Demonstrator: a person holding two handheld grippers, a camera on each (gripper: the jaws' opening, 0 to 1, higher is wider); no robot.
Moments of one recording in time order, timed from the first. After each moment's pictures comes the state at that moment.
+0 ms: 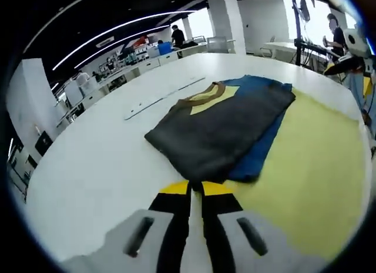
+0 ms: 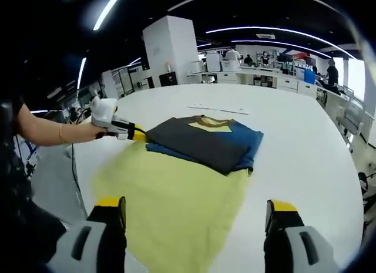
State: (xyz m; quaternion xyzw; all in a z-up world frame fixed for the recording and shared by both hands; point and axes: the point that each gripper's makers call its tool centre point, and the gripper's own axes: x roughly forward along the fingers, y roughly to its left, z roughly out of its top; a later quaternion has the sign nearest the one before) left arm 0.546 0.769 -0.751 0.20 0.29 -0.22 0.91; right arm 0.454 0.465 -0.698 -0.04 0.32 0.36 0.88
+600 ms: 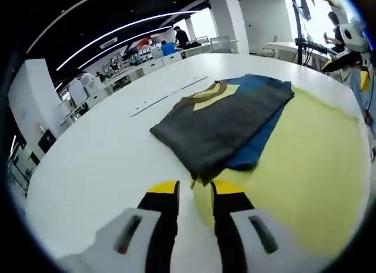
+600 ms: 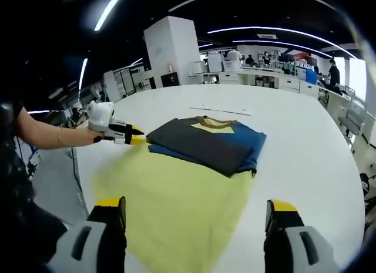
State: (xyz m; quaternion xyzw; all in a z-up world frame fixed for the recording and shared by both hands) left arm 0.528 0.782 -0.744 0.17 0.28 -0.20 0.92; right arm 0.451 0.474 -0.692 -0.04 0.32 0.37 0.87
